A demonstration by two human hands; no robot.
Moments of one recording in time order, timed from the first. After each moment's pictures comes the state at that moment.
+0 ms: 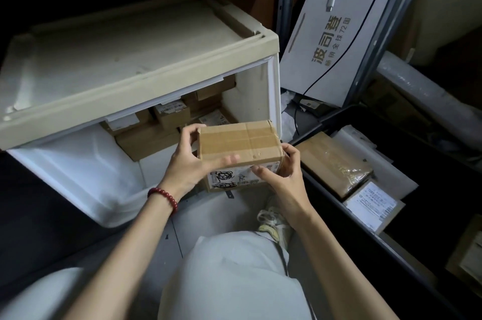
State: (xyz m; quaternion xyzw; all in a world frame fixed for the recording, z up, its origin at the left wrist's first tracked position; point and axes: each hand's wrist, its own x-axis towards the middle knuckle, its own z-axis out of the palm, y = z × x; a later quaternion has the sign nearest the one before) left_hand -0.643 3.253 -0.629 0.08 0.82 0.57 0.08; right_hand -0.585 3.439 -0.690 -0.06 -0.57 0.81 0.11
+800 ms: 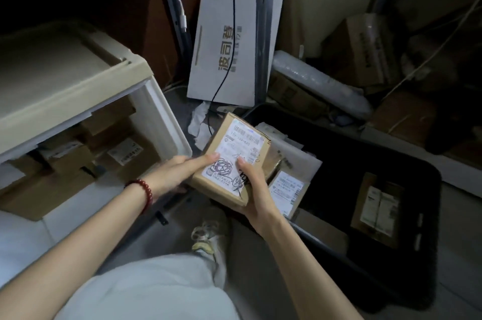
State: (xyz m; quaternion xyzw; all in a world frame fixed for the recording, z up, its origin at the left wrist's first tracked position) left_hand -0.645 3.401 -0.609 0.14 0.83 0.40 0.35; right_hand -0.533 3.538 -0.683 -0.23 -0.42 0.87 0.06
